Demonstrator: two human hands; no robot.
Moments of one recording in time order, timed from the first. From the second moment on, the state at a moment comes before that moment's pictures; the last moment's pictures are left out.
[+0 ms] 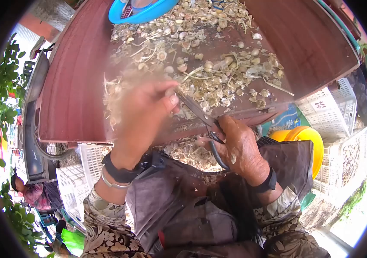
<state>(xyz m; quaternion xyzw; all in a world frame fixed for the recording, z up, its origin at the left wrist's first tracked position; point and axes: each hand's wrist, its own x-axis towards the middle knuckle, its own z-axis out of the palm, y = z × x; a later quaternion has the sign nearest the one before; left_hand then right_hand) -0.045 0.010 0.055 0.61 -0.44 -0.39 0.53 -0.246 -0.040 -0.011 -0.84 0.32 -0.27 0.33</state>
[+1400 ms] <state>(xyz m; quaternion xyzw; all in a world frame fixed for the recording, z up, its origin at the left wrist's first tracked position) 0.045 -0.098 -0.019 0.66 -0.62 -0.21 0.37 -0.256 -0.059 0.000 -0.58 0.37 -0.32 0.65</state>
